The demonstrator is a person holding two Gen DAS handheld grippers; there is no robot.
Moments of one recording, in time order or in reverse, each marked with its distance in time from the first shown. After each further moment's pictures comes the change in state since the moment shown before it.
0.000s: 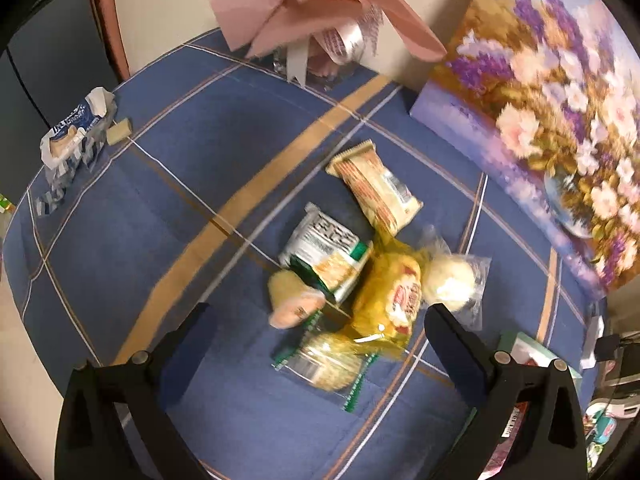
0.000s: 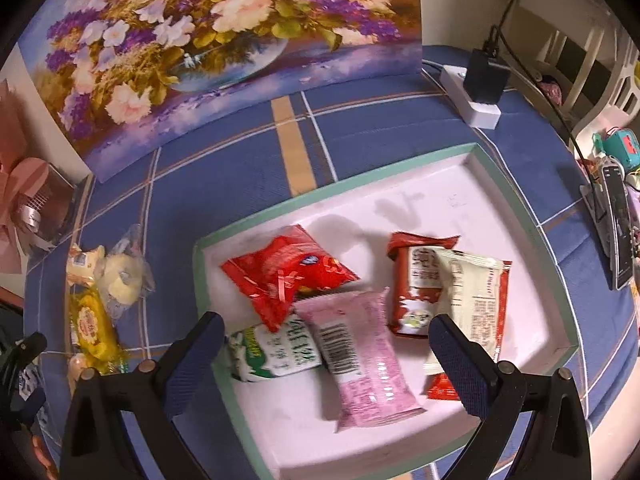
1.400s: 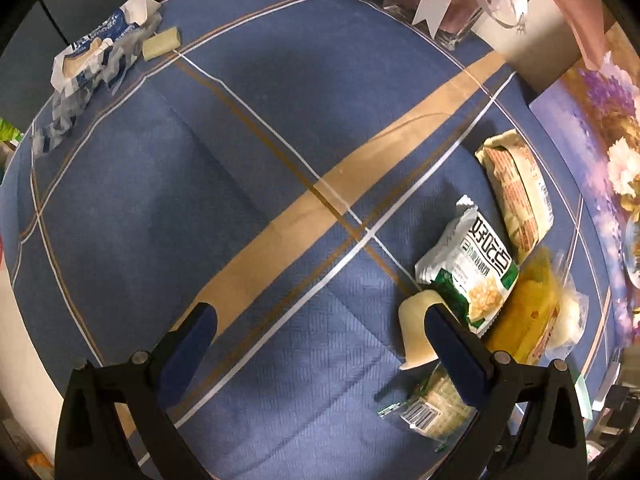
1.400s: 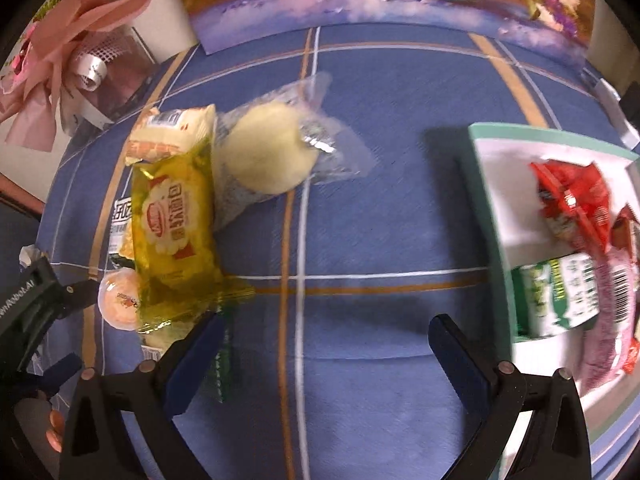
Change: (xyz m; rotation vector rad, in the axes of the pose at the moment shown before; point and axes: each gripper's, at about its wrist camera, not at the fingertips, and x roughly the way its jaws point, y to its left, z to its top) left arm 0.078 0.085 0.012 -0.166 0.172 0.116; right arm 0.070 0.162 -0.073 -0.242 0.152 0.145
